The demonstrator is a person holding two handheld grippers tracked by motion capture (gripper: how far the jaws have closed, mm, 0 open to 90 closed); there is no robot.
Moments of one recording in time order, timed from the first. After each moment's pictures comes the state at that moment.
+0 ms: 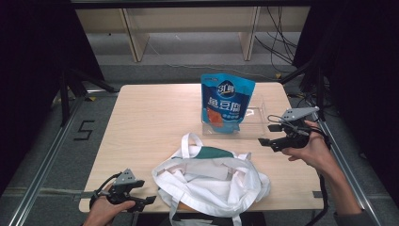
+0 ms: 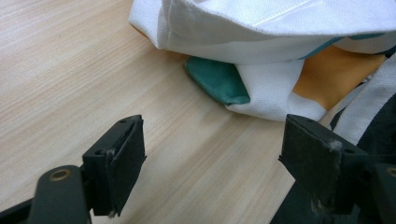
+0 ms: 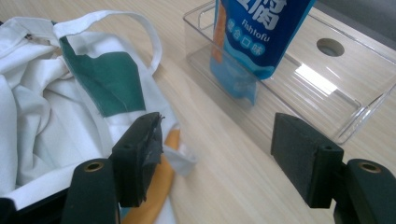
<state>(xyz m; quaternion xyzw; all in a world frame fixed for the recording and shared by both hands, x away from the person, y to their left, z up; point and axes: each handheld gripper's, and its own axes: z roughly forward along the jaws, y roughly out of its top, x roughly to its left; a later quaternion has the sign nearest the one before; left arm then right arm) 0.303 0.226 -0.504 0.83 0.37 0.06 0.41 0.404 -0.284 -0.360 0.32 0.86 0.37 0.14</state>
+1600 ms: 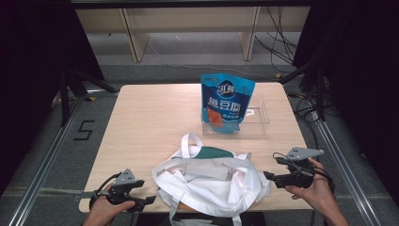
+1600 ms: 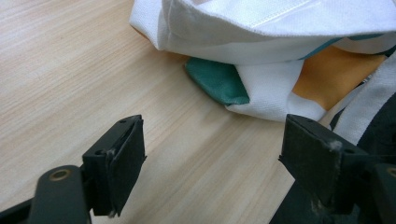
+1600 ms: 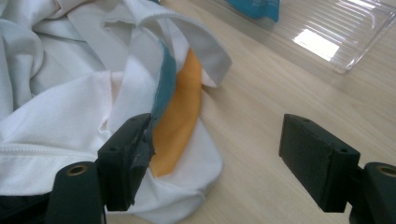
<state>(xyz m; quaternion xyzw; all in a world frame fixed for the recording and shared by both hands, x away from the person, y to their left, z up) 0.302 0.227 -0.503 0.84 0.36 0.07 0.41 0.333 -0.300 -0.434 0.38 0.84 0.36 0.15</state>
